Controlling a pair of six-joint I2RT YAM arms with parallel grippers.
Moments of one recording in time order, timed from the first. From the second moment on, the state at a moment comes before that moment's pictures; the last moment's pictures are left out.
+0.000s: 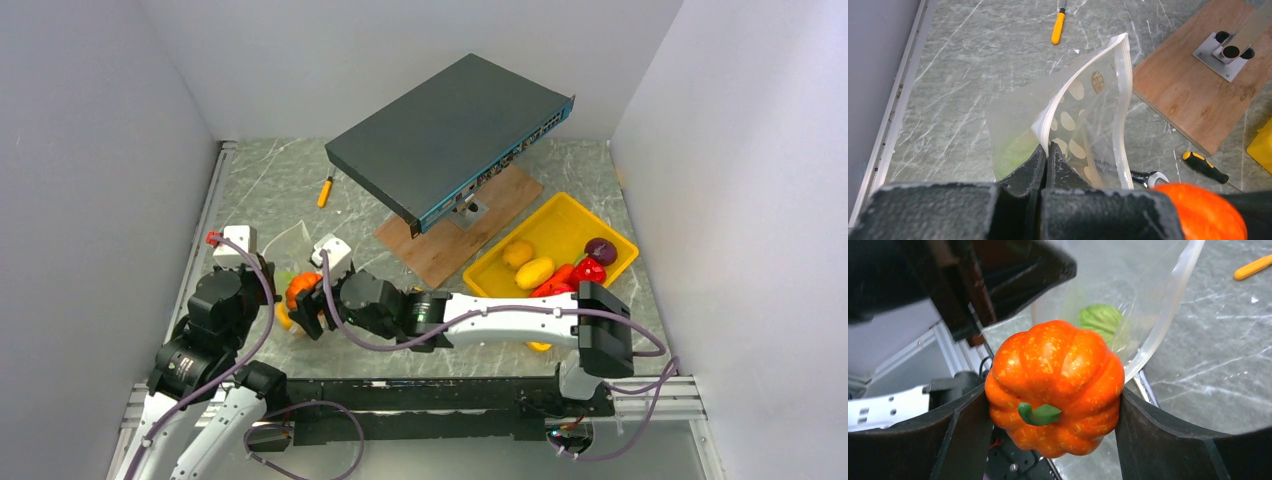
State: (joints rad) left arm -0.40 0.39 0.77 -0.70 -0.35 -0.23; right arm 1.40 1.66 1.29 0.10 0.33 0.35
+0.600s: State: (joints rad) left arm -0.40 0.38 0.76 -0.70 -0.34 -0.23; right arm 1.24 1.95 1.54 0.11 0.29 0.37
